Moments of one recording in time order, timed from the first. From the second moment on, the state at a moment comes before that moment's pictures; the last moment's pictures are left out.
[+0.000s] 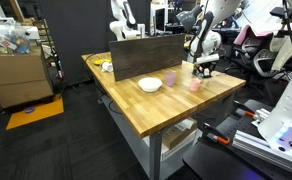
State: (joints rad) arm -0.20 0.77 -0.35 -1.85 -0.08 2.52 0.47
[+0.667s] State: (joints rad) arm -0.20 0.77 -0.36 -1.85 -0.07 2.56 0.47
